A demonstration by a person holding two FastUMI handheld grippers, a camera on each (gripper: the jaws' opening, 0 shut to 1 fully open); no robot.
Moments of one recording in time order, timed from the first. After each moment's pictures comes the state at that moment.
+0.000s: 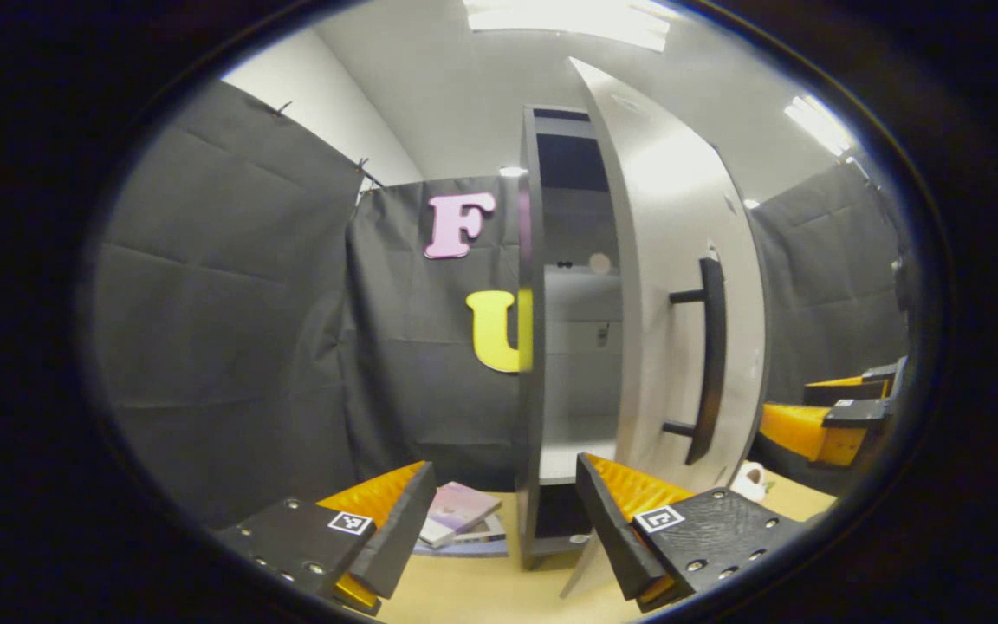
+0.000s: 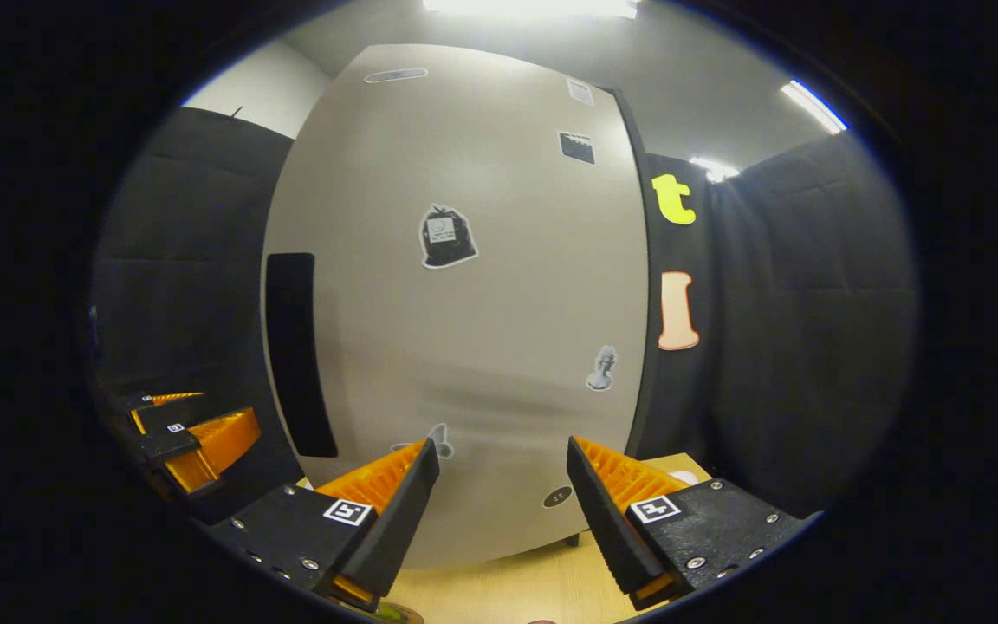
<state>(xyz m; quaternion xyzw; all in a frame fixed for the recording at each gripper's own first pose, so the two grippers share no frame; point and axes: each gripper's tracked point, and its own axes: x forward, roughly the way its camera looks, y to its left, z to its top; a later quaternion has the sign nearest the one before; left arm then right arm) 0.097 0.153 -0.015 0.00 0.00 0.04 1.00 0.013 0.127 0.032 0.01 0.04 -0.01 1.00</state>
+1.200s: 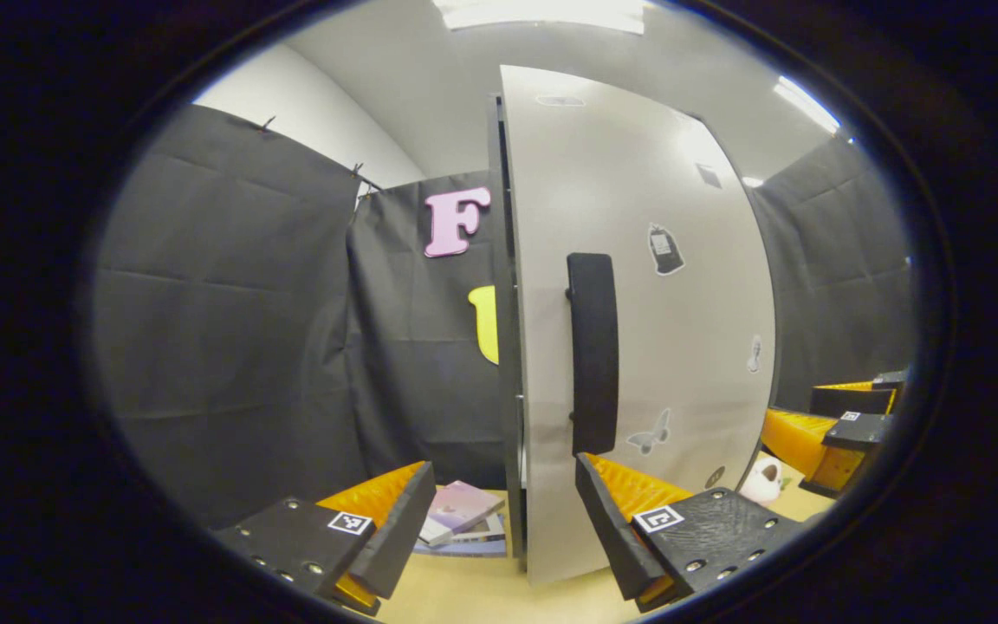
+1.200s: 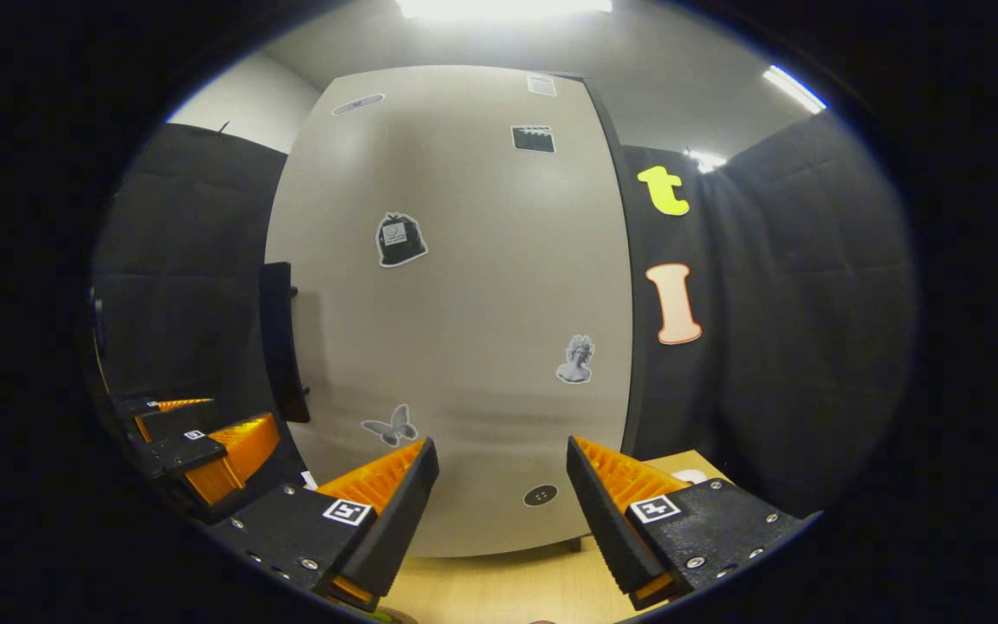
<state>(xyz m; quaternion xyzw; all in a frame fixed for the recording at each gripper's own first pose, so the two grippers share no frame) 0.119 0.111 -0.003 0.03 0.00 0.08 1.00 0.018 0.109 0.029 0.02 0.01 0.03 1.00</state>
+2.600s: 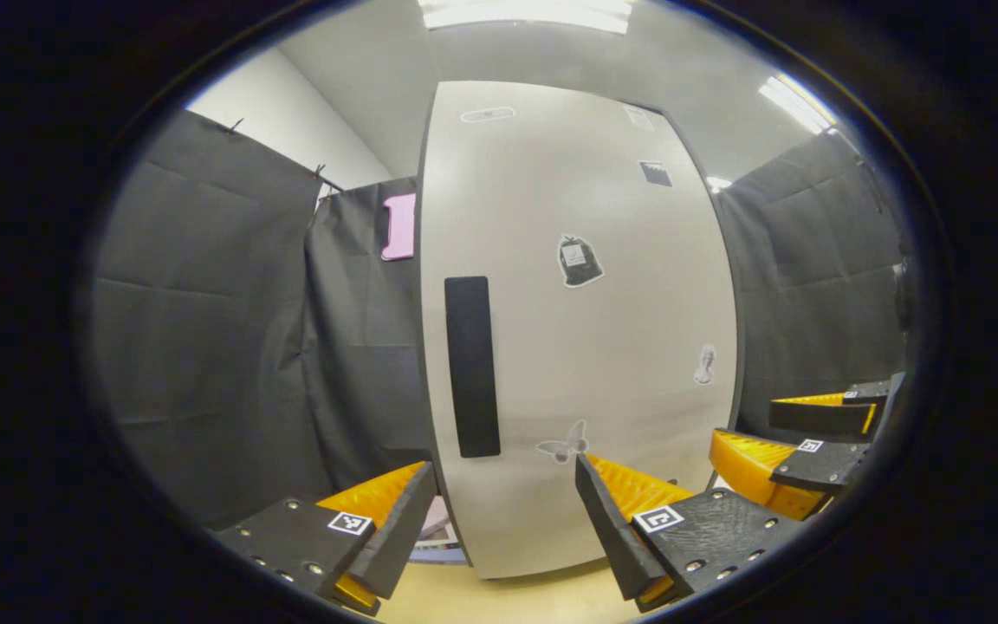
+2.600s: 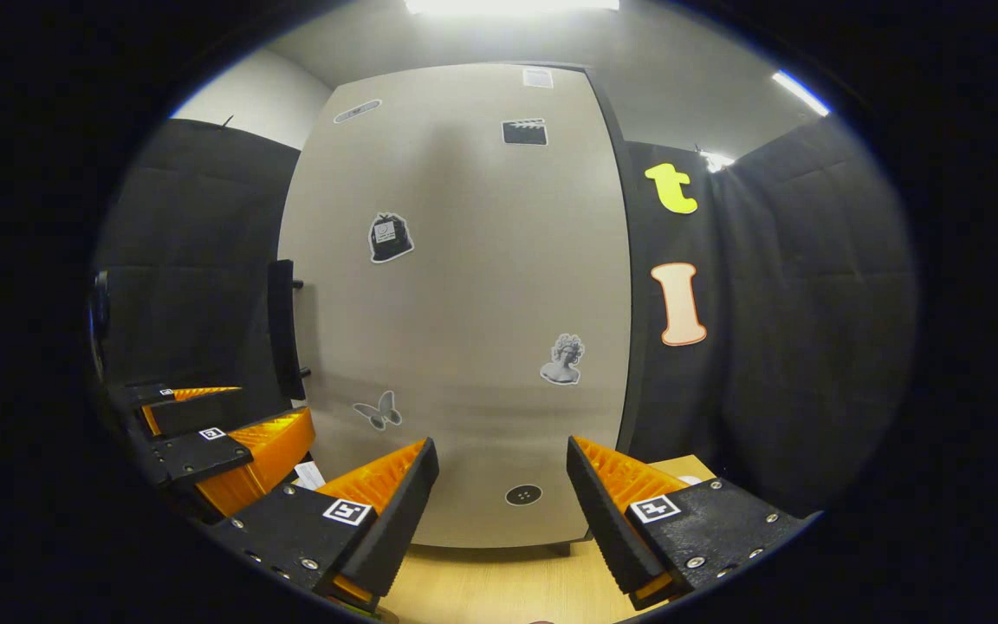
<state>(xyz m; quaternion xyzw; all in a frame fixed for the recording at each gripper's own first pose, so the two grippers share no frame) 0.142 0.045 -0.002 0.03 0.00 0.02 1.00 0.028 0.088 0.026 0.01 0.01 0.05 1.00</state>
